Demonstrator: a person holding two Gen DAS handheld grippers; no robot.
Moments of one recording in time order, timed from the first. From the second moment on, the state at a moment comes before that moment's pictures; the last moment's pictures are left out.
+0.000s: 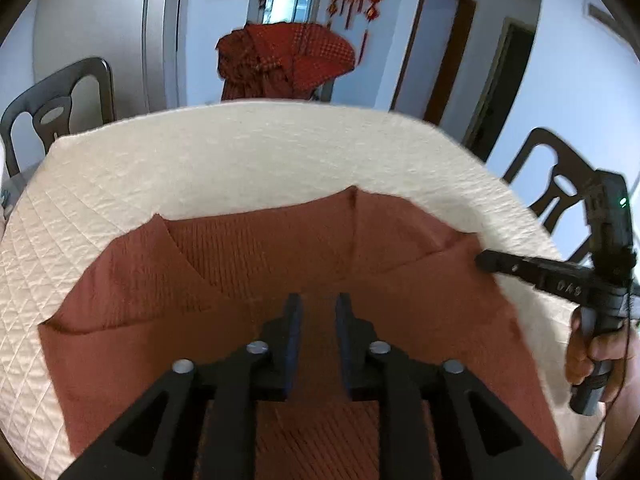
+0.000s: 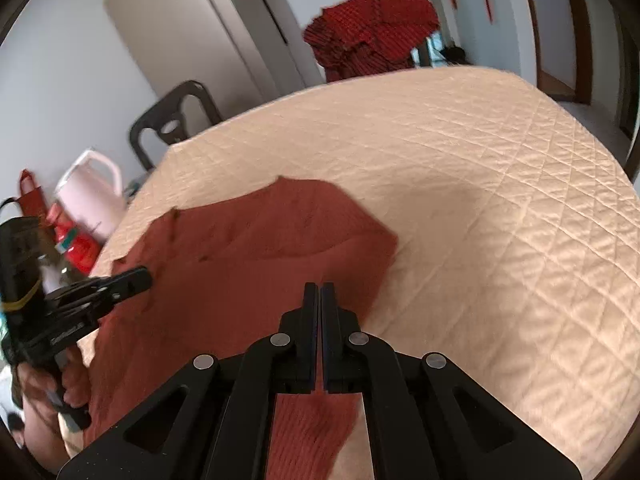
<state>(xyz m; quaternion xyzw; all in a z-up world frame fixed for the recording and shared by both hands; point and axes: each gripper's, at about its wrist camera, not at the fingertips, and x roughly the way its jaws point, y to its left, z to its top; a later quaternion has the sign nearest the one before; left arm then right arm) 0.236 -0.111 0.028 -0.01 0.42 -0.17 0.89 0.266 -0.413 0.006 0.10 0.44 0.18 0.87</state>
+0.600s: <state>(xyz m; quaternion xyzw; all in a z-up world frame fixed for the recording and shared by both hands) 0.193 -0.064 0.022 -0.03 0.43 -0.16 0.89 0.221 -0.407 0.004 0.07 0.45 0.21 0.86</state>
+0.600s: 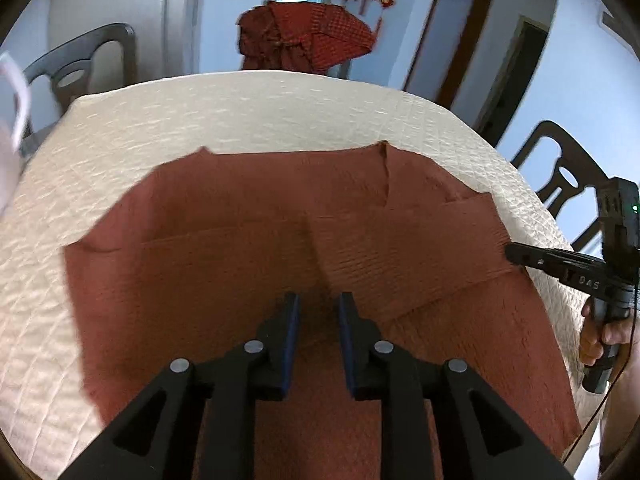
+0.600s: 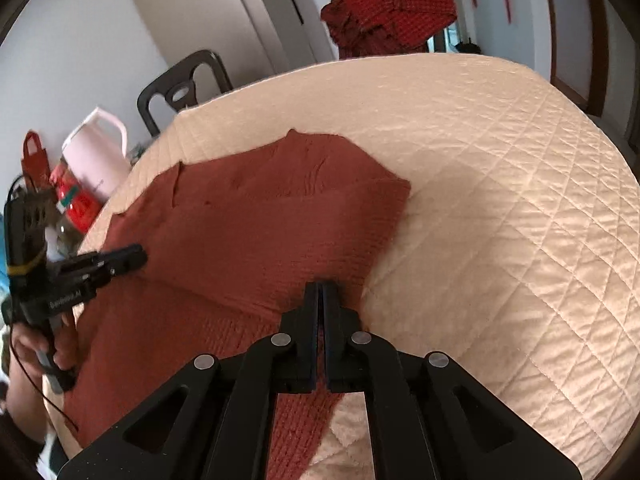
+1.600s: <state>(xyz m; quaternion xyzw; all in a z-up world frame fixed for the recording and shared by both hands) 0.018 0.013 0.008 -0.12 0.42 -0.11 0.89 0.077 -0.441 -0.003 0.13 0.48 0.28 0.82</state>
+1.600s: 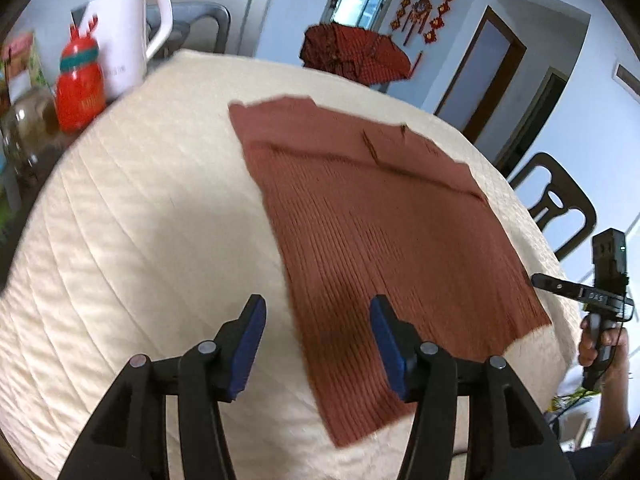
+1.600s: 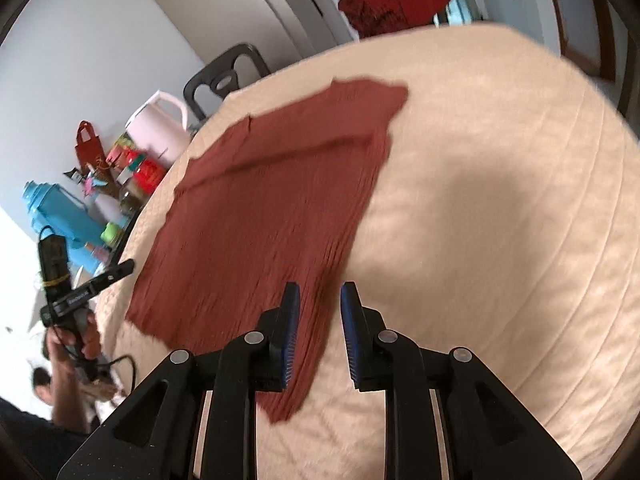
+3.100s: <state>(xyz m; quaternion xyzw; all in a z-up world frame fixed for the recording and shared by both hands) 0.078 0.040 0.069 -0.22 0.28 -0.15 0.92 0.147 -0.441 0.040 0.26 0.37 0.37 0.82</state>
